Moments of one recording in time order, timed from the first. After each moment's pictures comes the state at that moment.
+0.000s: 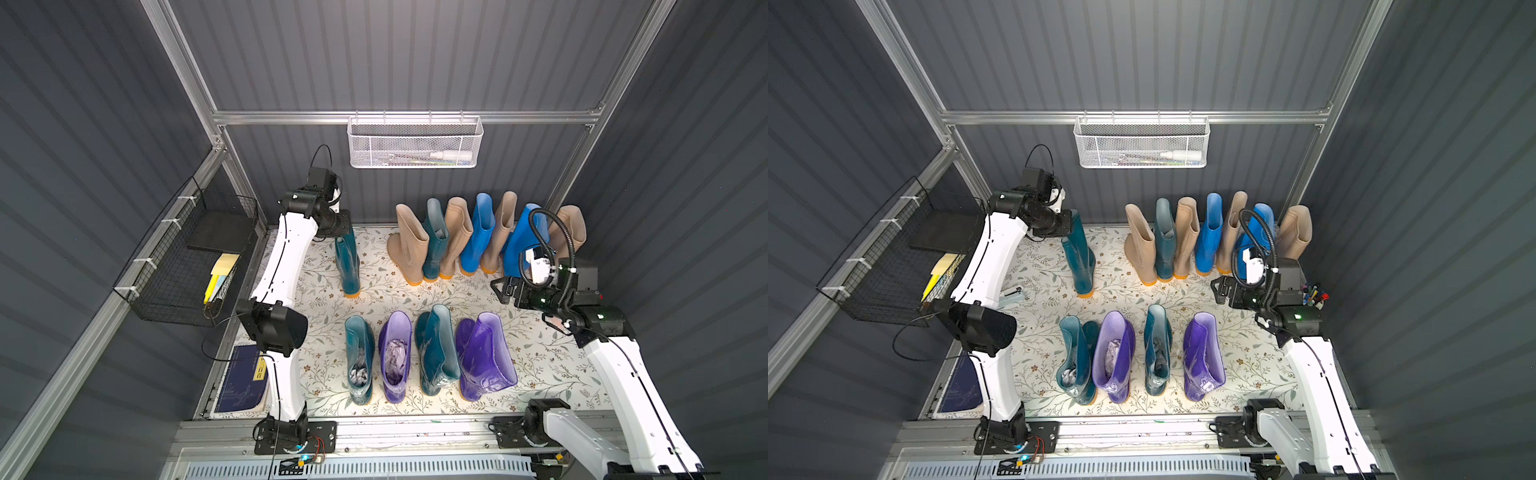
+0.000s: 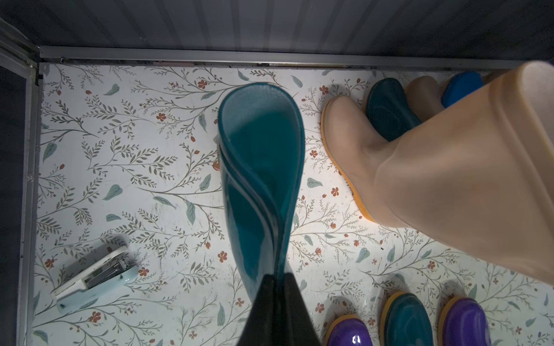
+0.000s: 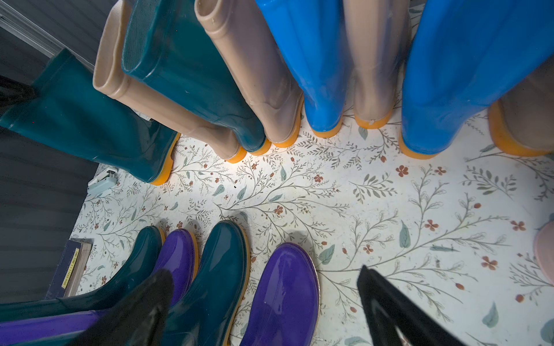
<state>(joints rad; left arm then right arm) -0.24 2.01 2.34 -1.31 0.05 -0.18 0.03 0.94 1.01 -0.75 -0.35 0.23</state>
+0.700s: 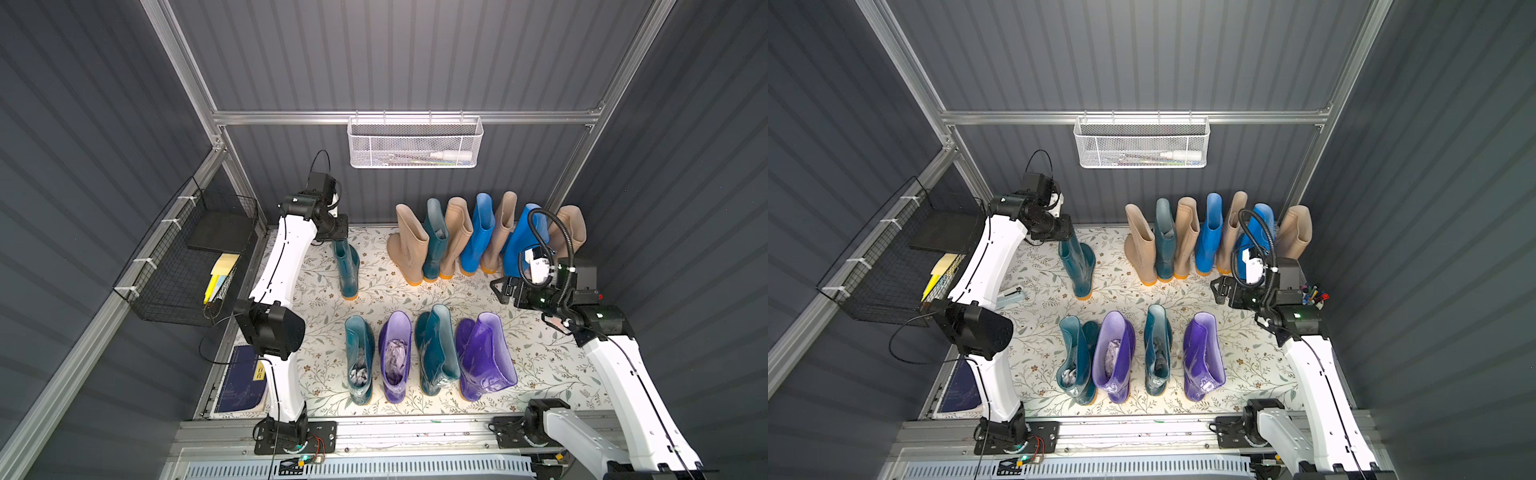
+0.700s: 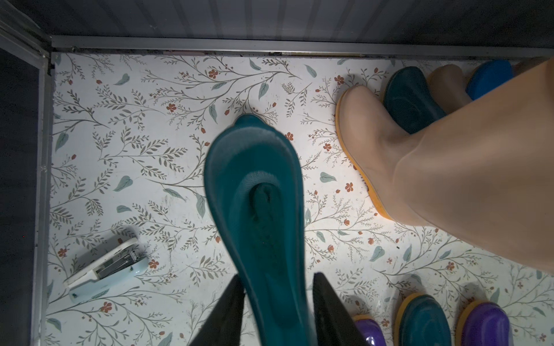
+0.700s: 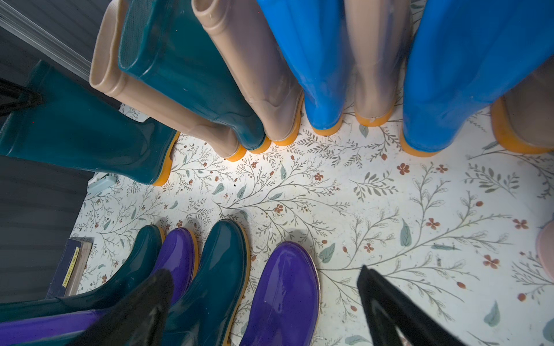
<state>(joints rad) -0.24 1.98 2.26 -1.27 0.02 -0.19 0.03 0.95 1.01 -0.75 -0.36 0.23</state>
